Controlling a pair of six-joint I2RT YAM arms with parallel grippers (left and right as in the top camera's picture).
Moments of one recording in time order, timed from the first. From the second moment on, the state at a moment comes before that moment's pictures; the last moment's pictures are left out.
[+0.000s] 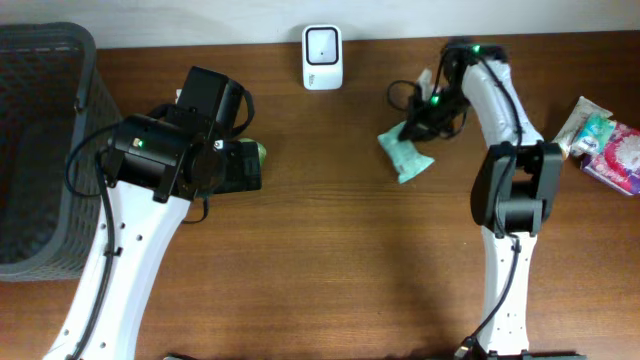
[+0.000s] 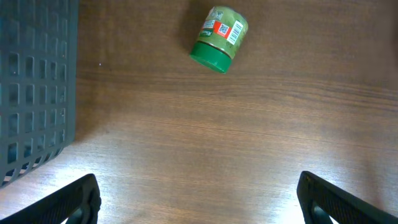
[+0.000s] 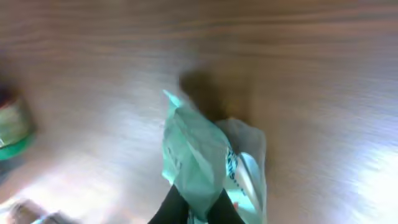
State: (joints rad) left arm -0.35 1.53 1.80 -1.51 -0.22 -0.41; right arm 0.00 2.51 2.31 -1.41 -0.46 0.10
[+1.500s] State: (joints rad) left arm -0.35 1.53 1.80 -1.51 -0.22 -0.41; right arm 0.15 2.44 2.27 -1.45 -0.08 0.15
